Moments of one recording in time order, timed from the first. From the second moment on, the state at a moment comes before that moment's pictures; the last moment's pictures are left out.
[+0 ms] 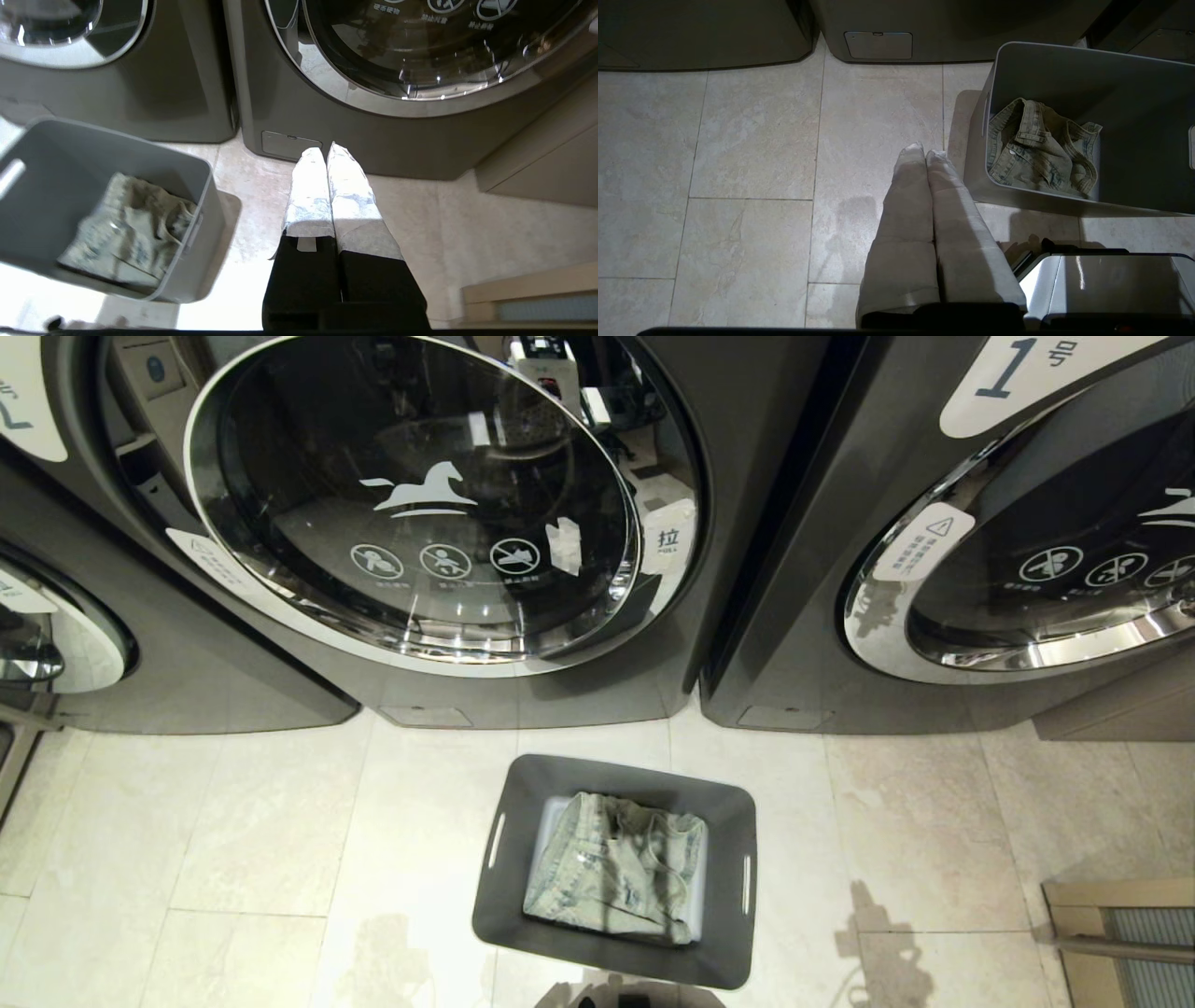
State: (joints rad) left arm 0.00 0.00 -0.01 0.02 0.00 0.04; right arm 0.01 0.00 0.00 -0.27 0.03 -0.13
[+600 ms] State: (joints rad) left arm 0.00 0.00 -0.01 0.01 0.00 0.04; right arm 0.00 0.00 0.00 -0.27 0.03 -0.12
